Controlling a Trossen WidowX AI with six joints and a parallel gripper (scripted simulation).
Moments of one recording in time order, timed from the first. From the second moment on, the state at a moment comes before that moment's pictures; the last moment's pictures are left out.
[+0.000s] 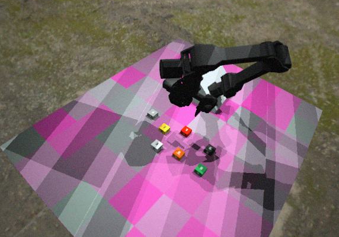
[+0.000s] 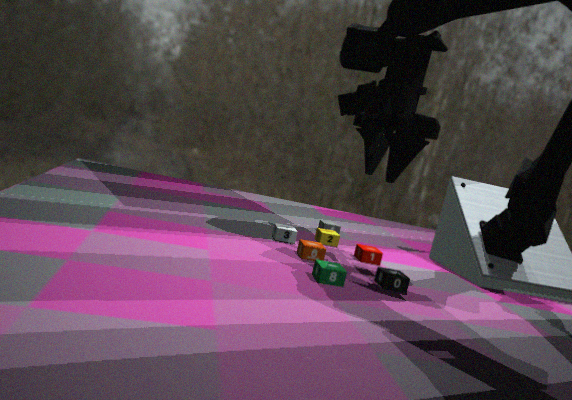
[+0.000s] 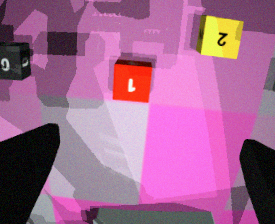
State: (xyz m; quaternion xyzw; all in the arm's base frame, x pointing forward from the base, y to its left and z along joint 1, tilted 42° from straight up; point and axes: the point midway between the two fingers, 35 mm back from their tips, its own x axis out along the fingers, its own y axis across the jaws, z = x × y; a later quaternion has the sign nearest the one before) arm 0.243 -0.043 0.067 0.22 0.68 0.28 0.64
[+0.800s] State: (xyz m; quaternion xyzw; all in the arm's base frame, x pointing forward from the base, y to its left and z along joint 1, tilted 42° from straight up) arm 0.239 -0.007 0.096 0.23 0.68 0.26 0.64
